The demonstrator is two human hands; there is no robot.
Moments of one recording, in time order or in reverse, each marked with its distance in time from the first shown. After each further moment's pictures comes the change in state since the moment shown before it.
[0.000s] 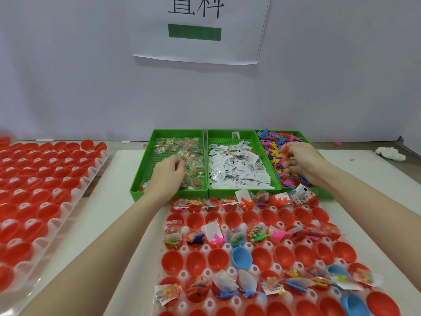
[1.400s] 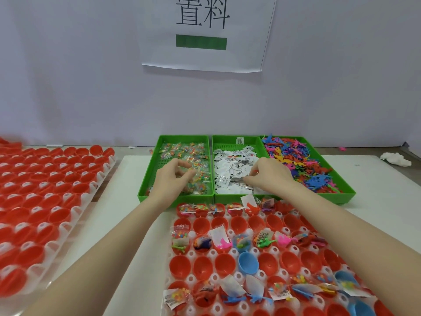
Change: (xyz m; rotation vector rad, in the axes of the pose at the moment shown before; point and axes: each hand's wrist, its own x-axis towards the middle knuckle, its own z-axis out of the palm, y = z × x) left_hand -0.004 -0.001 -0.012 -0.257 -0.035 0.000; right_hand -0.017 0.002 0.066 -1.030 -0.020 -0.370
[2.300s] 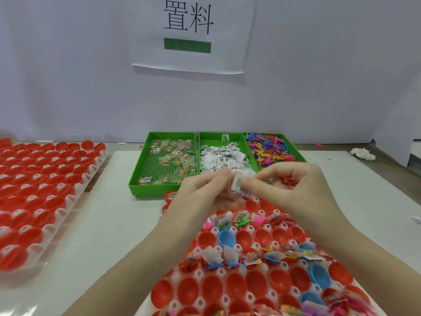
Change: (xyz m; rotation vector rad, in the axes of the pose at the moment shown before) left_hand -0.138 0.133 -0.001 -0.674 -0.342 -0.077; right_hand -0.167 -0.021 -0.082 0.948 0.241 -0.242
